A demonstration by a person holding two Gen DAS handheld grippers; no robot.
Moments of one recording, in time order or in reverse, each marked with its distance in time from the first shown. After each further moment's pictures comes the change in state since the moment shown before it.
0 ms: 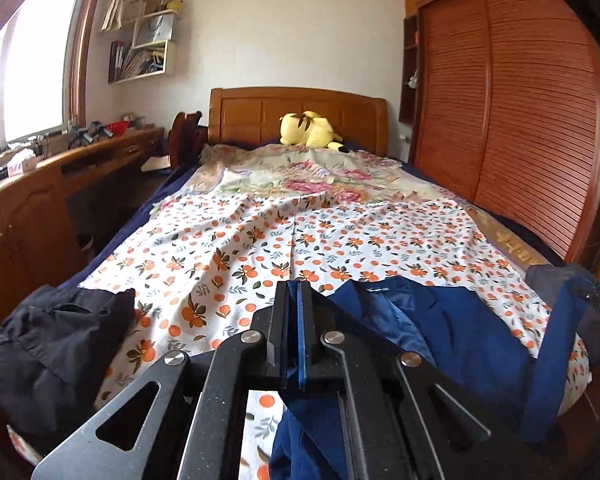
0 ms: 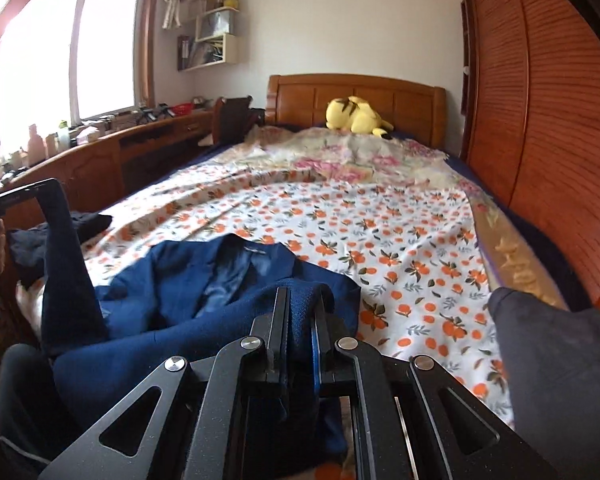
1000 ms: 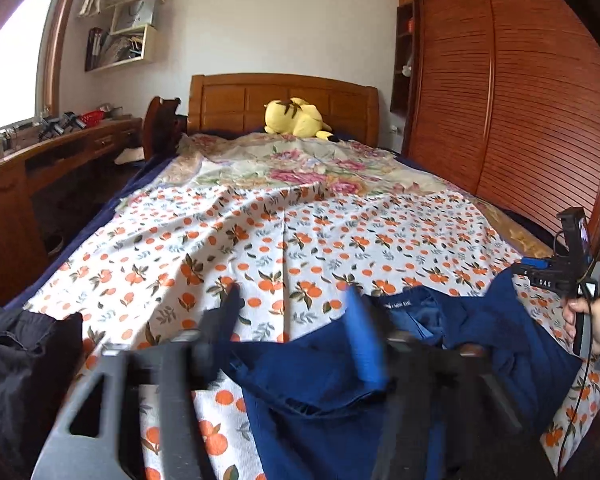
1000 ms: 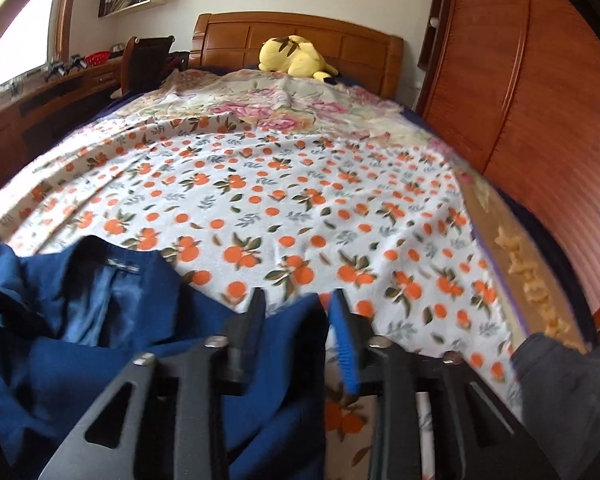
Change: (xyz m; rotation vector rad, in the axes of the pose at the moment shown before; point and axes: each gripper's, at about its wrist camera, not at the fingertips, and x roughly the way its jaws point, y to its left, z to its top) left arm 0.114 0.012 0.007 0.010 0.022 -0.076; right arm 0.212 -0.009 0.091 0.043 0.200 -0.235
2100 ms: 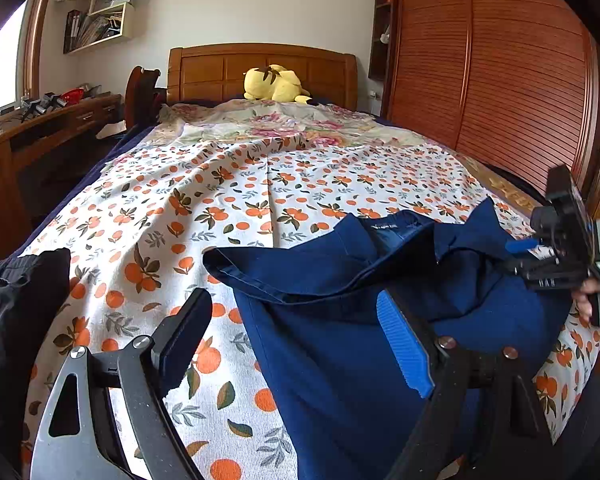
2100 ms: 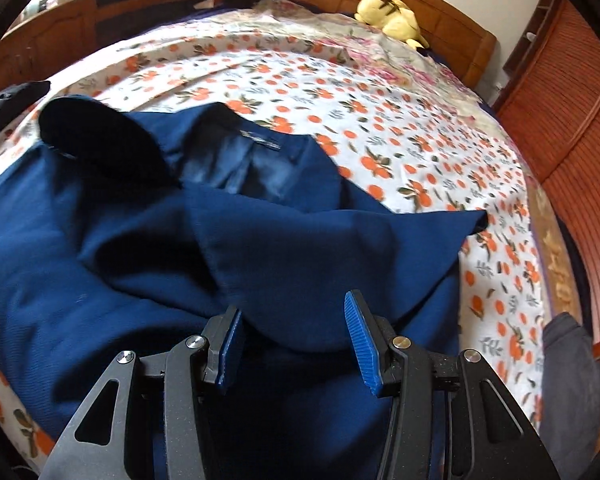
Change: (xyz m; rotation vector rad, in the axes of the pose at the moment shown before) left arm -0.016 0.005 -0.076 0.053 0.104 -0.064; right arm -0.040 0.092 -0.046 -0.310 0.195 0.057
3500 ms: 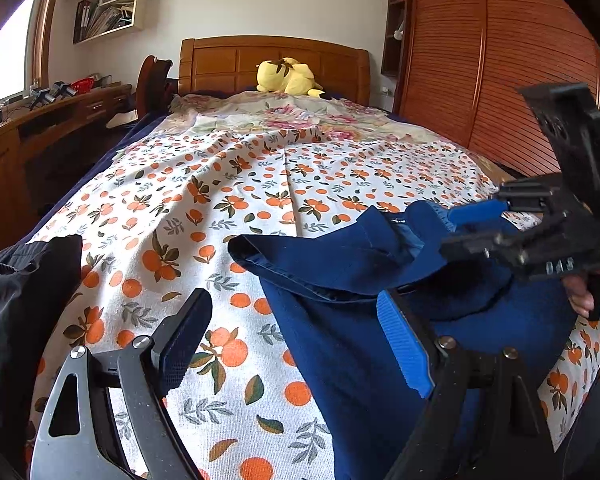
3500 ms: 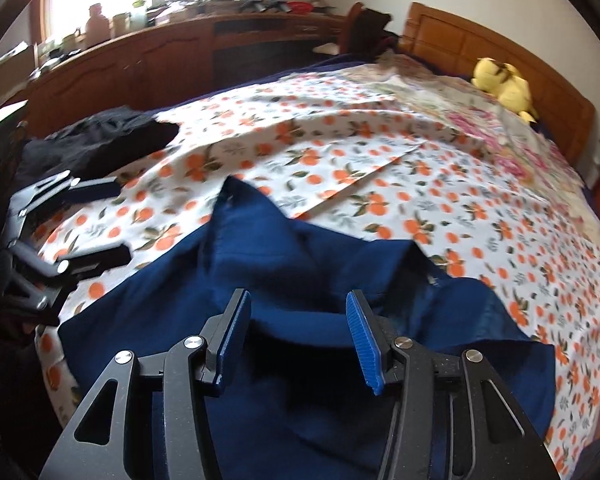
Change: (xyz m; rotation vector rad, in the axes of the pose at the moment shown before) left arm 0.004 0.023 -0.005 -0.032 0.022 0.031; right arm -0.033 0.105 0.077 -0.203 -0.166 0.392
